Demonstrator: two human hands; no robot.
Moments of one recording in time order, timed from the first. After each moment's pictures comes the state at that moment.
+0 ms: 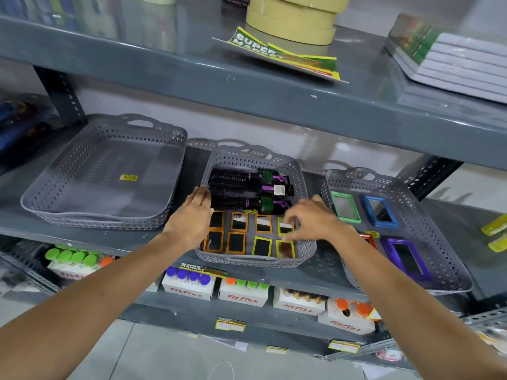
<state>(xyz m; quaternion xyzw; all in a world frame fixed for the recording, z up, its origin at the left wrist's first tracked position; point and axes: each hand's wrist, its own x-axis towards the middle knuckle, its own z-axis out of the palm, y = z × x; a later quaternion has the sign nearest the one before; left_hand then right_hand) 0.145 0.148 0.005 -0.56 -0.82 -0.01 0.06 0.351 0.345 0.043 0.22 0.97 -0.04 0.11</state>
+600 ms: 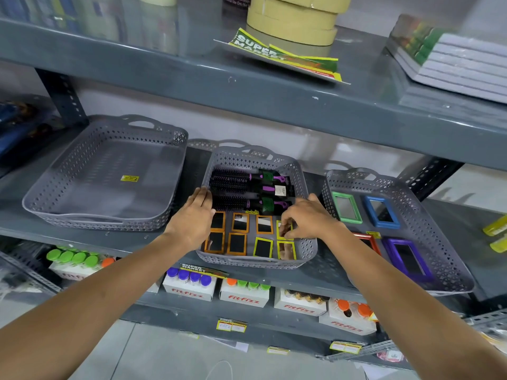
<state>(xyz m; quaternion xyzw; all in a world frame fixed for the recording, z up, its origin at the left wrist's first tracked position) 0.145 0.148 0.007 -0.56 -0.83 -0.02 0.04 0.339 0.353 0.027 0.20 0.97 0.01 0.10</state>
